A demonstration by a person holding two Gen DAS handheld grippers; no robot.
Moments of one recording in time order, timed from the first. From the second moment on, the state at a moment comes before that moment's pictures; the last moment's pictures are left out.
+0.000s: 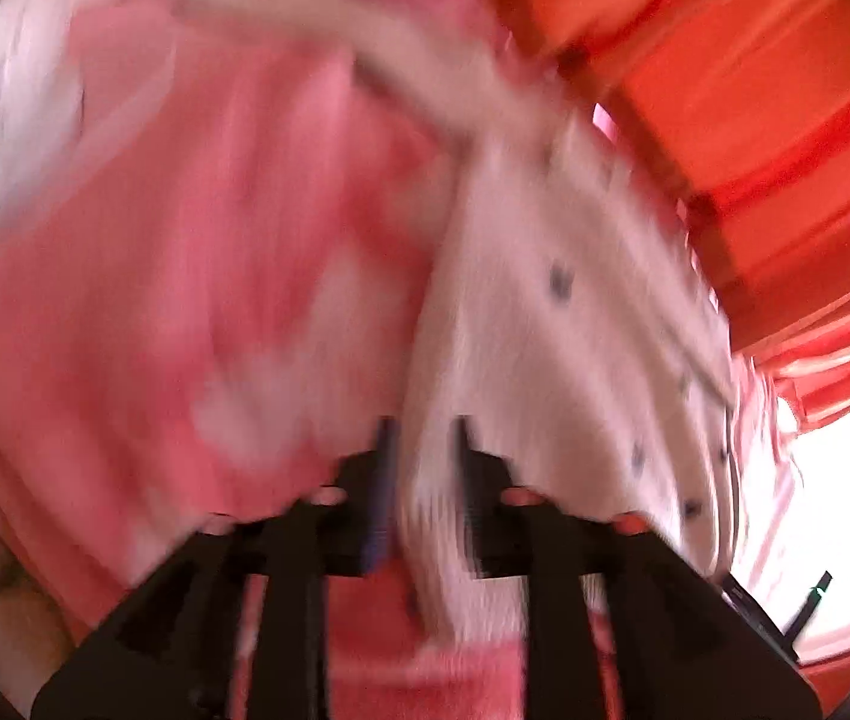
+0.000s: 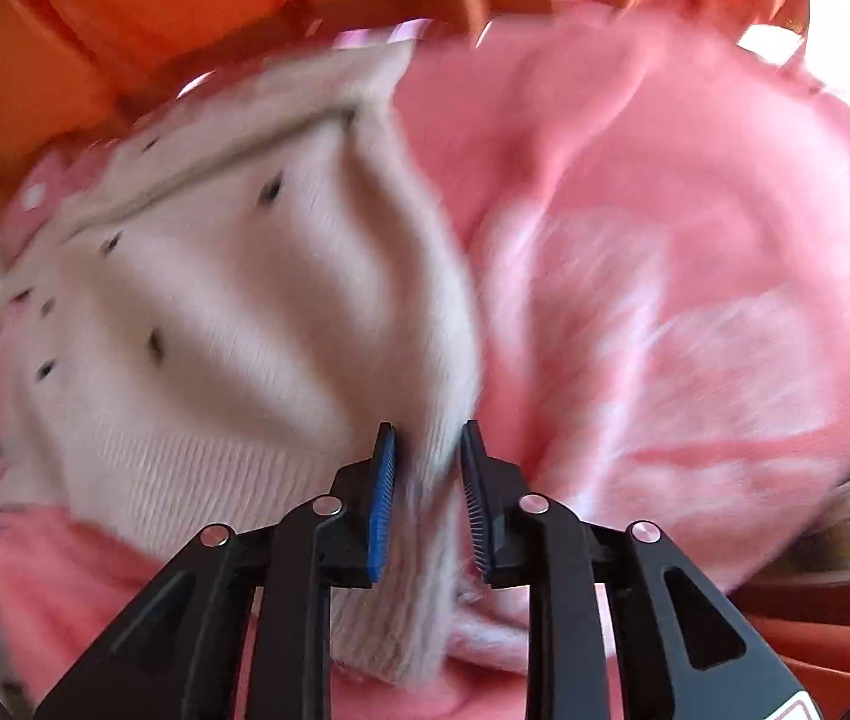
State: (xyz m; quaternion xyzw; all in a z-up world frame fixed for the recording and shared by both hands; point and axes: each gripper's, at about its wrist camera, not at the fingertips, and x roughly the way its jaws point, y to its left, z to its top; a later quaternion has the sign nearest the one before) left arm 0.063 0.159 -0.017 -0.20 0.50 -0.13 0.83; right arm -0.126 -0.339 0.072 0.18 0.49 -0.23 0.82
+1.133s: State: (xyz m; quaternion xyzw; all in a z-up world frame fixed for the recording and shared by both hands) left arm 0.216 -0.091 0.093 -0.12 0.36 -0.31 0.87; right arm -0.083 -0.262 0.052 0.28 0.46 -0.06 0.84
